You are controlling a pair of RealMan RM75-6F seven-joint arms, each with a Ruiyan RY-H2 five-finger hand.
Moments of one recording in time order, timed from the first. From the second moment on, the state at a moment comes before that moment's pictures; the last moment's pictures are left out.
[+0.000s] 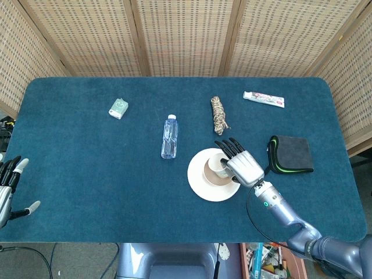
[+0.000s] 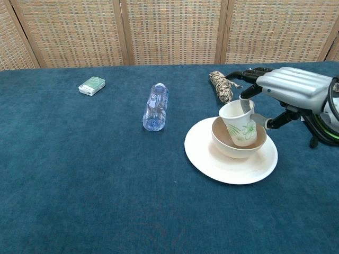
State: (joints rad) left arm -0.08 -1.07 -0.03 -1.63 1.51 1.49 0.00; right arm 0.66 -1.53 0.08 -1.22 -1.59 1.11 -0.09
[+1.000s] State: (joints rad) left arm -0.08 -1.09 -0.03 -1.63 1.52 1.50 0.03; right arm 0.56 -1.43 0.01 -1.33 -1.59 1.17 -0.21
